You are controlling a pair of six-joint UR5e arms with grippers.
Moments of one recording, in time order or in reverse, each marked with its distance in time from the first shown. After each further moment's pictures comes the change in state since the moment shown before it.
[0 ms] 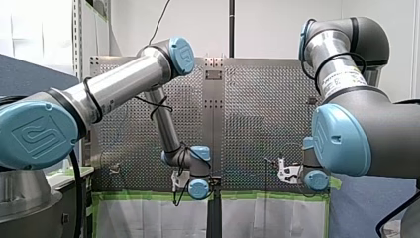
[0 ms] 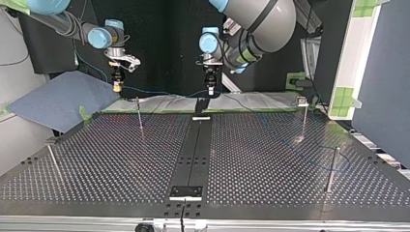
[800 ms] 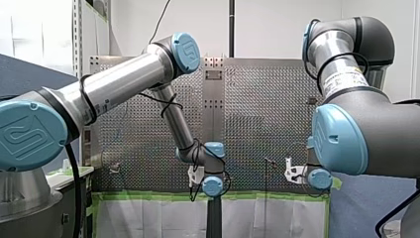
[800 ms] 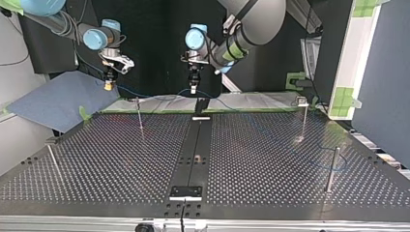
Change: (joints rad) left arm -0.099 -0.001 0.100 -0.051 0.025 0.026; right arm -0.036 -0.001 -0.012 0.037 0.077 0.011
